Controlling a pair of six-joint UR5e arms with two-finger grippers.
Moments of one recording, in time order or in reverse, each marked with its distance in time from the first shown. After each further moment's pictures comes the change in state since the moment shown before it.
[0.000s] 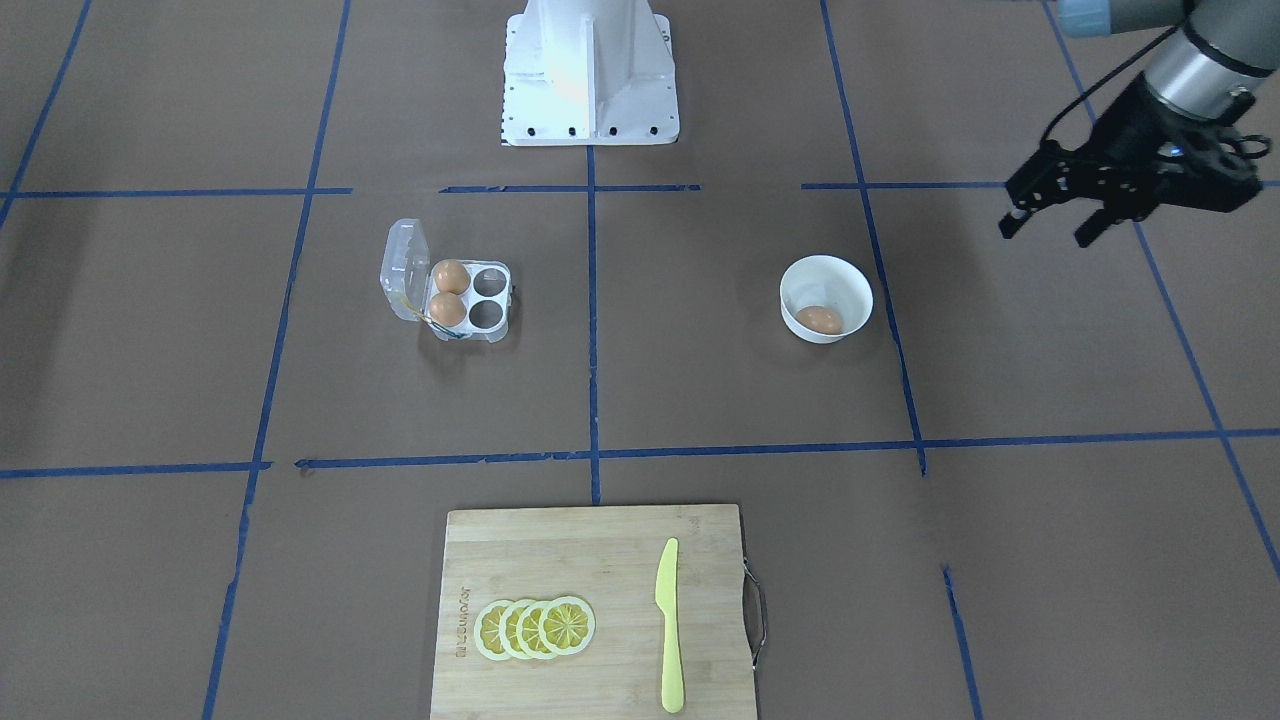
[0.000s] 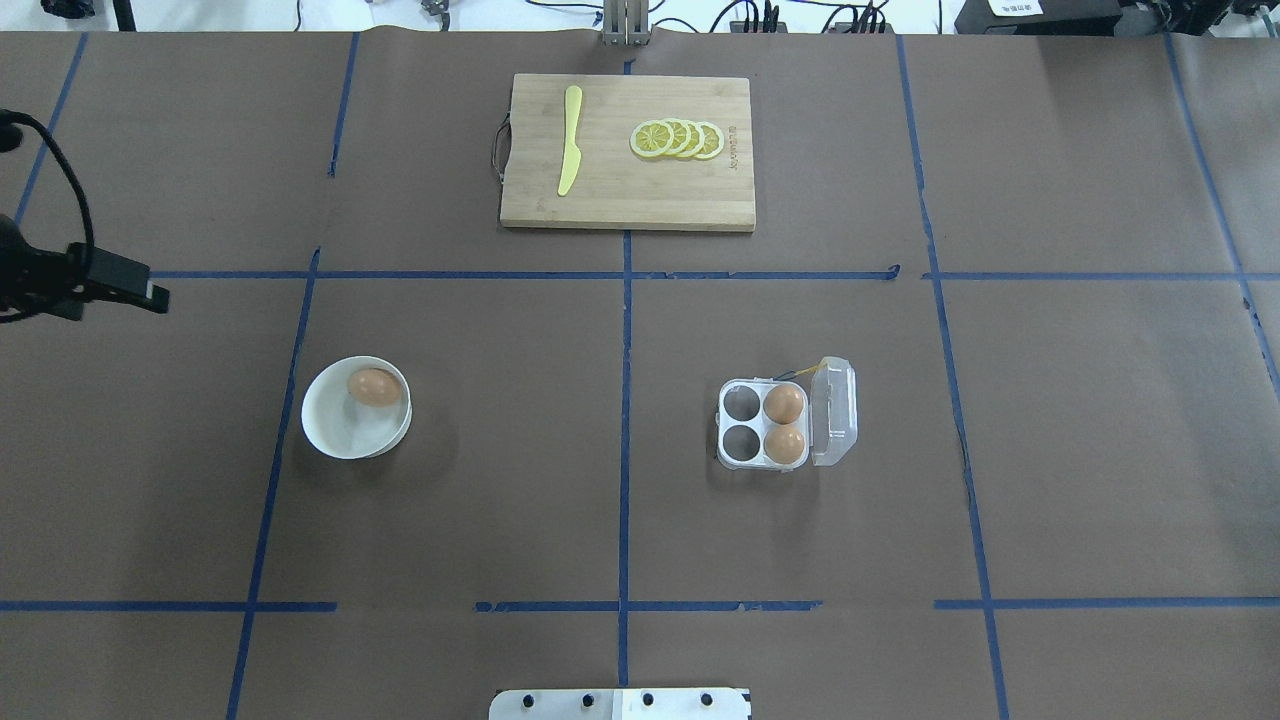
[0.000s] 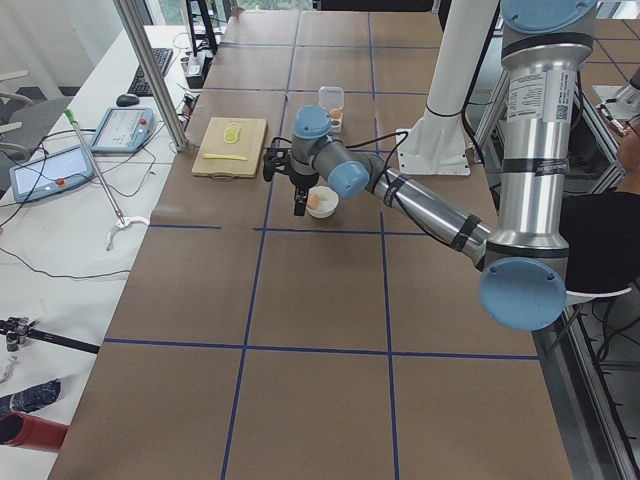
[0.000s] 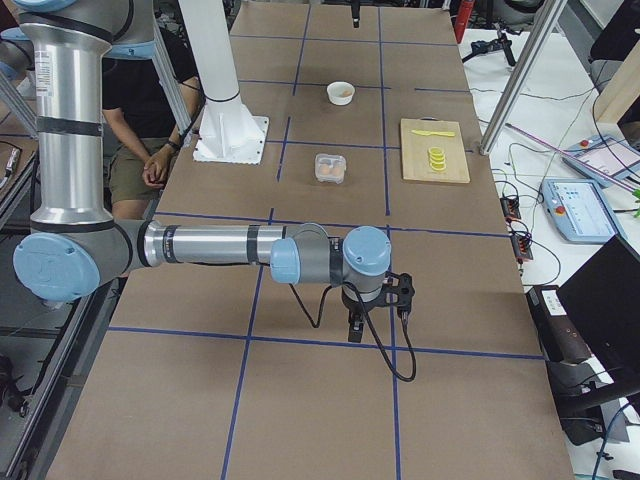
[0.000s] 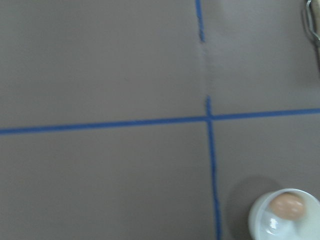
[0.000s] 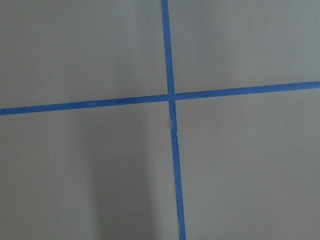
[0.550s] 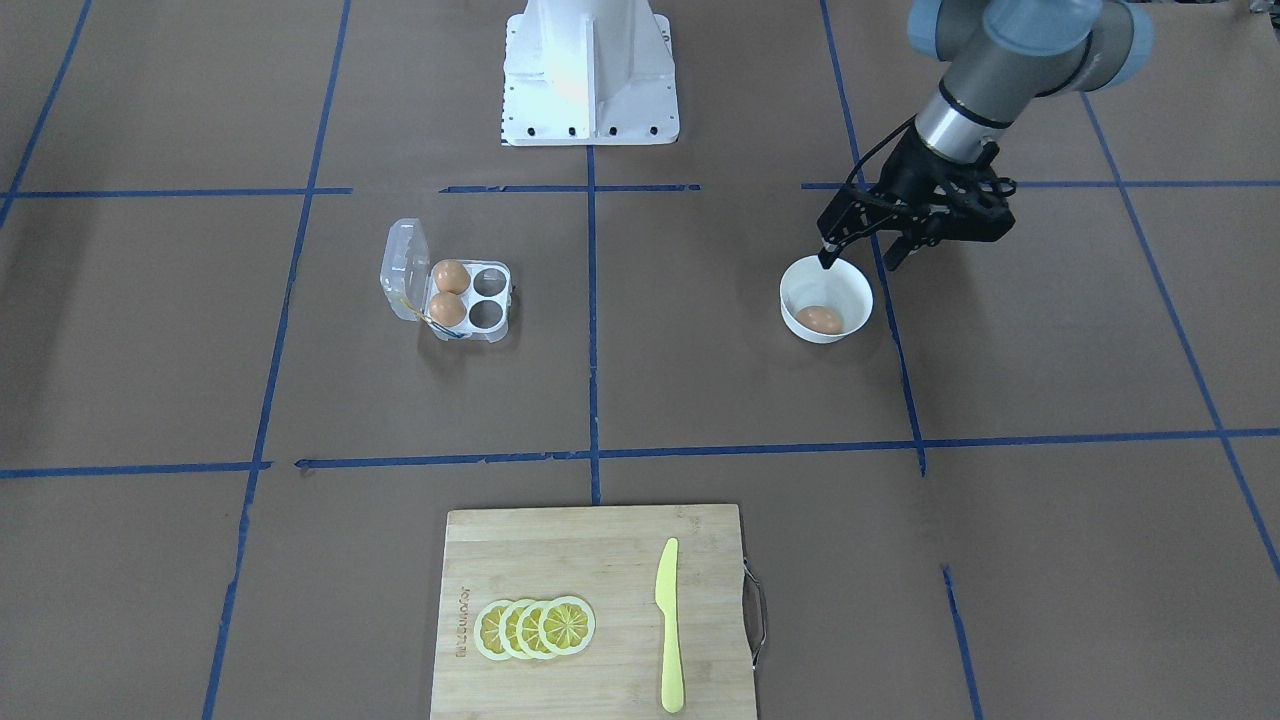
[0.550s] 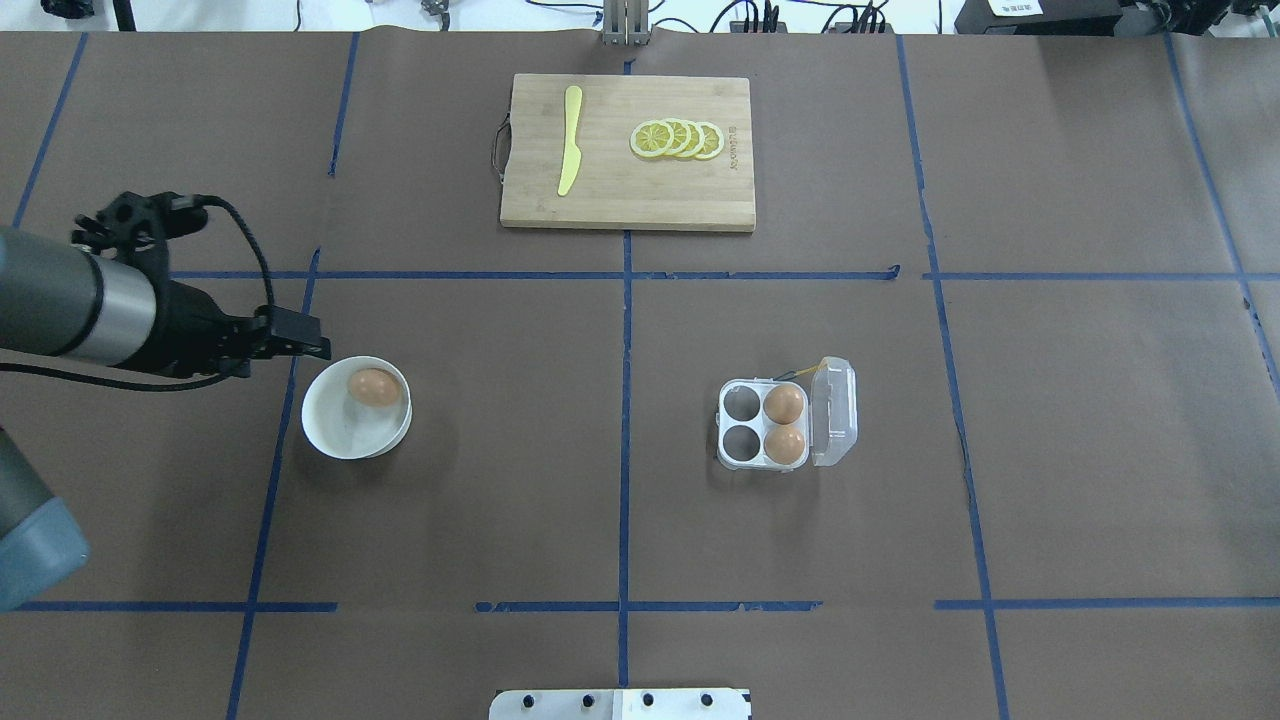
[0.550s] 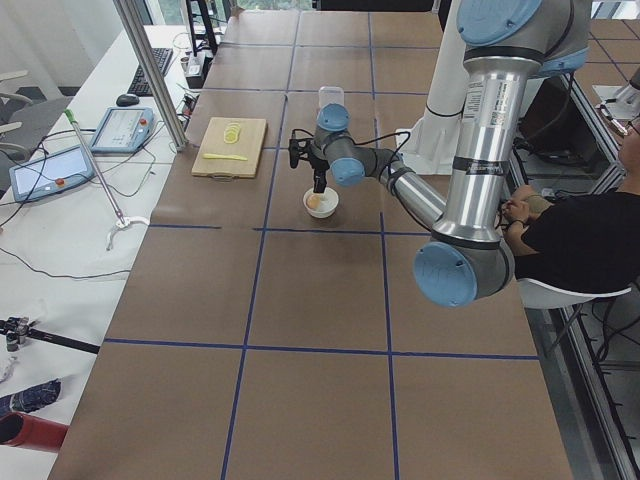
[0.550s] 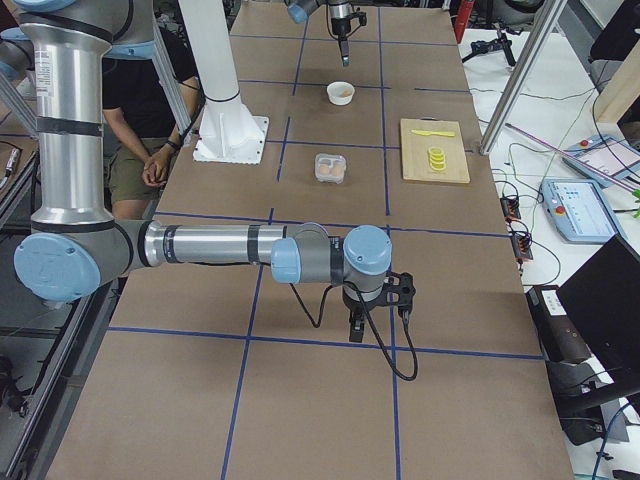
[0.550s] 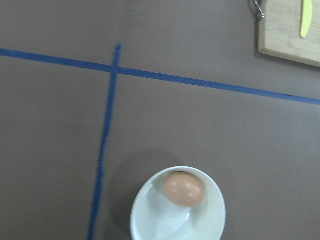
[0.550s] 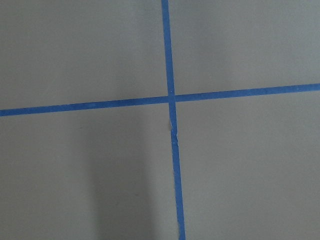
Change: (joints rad) left arm 0.299 -0.170 0.132 -0.102 0.279 -0.324; right arm -0.001 0.002 -0.001 0.001 0.000 0.000
